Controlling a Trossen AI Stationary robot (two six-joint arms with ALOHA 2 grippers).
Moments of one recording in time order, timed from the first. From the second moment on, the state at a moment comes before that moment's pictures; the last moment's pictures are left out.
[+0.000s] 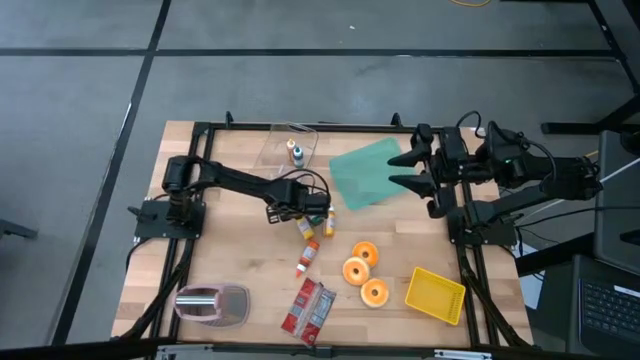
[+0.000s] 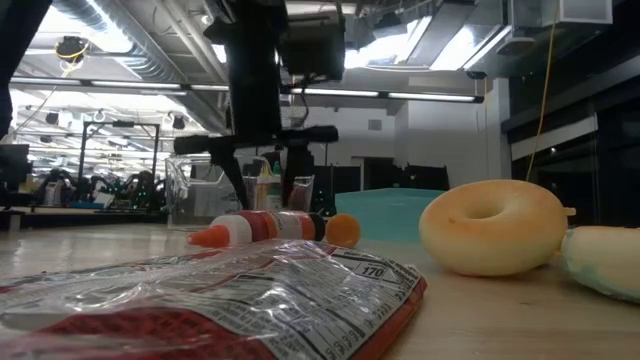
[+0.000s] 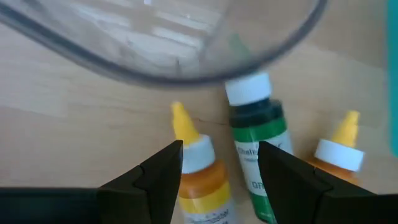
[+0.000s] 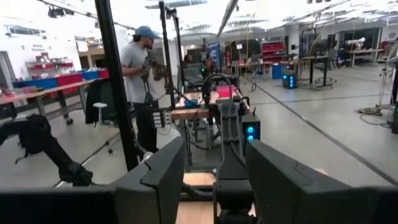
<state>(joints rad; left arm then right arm) -0.01 1.92 1.34 -0.85 -0.27 -1.86 0.13 0.96 1.17 -0.10 0.01 0.10</state>
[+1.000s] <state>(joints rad) -0.02 1.93 1.26 -0.72 -0.21 -1.92 0.11 0.96 1.17 -0.15 0.01 0.10</state>
